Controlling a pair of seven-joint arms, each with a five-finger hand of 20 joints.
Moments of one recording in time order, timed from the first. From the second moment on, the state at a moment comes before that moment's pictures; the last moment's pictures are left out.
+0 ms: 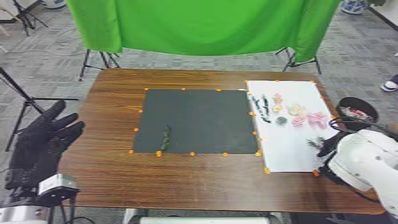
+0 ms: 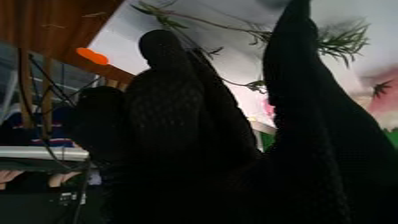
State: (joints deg) left arm 151.7 -37.2 -105.2 -134.5 22.1 26.1 39.8; right arm -88.3 -29.3 68.2 -115.4 -90.7 -3.7 77.6
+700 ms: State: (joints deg) left arm 150.6 -38.8 -104.9 -134.3 23.5 25.2 37.6; right arm -87.5 -27.5 61.4 -117.3 -101.7 9.5 73.5
